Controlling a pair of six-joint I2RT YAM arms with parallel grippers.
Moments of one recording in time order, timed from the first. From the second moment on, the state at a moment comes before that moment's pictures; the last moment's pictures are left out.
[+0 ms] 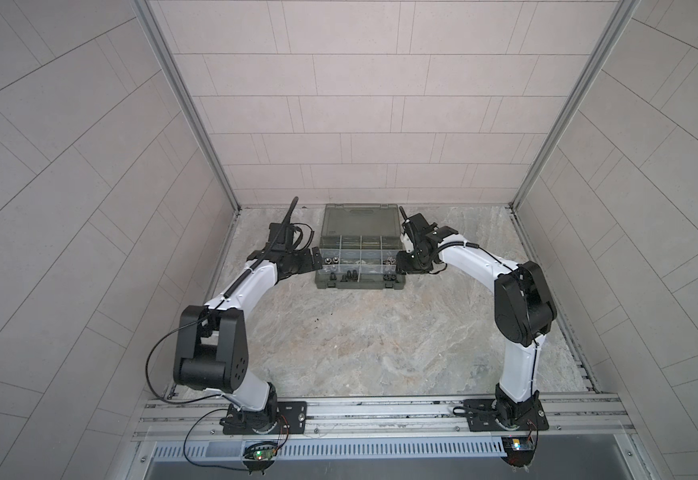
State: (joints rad) left arm -0.12 1.57 1.07 -0.44 0.19 -0.31; right arm 0.43 1.94 1.55 -0.78 -0.11 0.36
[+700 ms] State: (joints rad) left arm -0.18 1.79 1.17 -0.55 0.15 -0.27; right arm 0.43 2.03 1.58 -0.81 -0.12 0.35
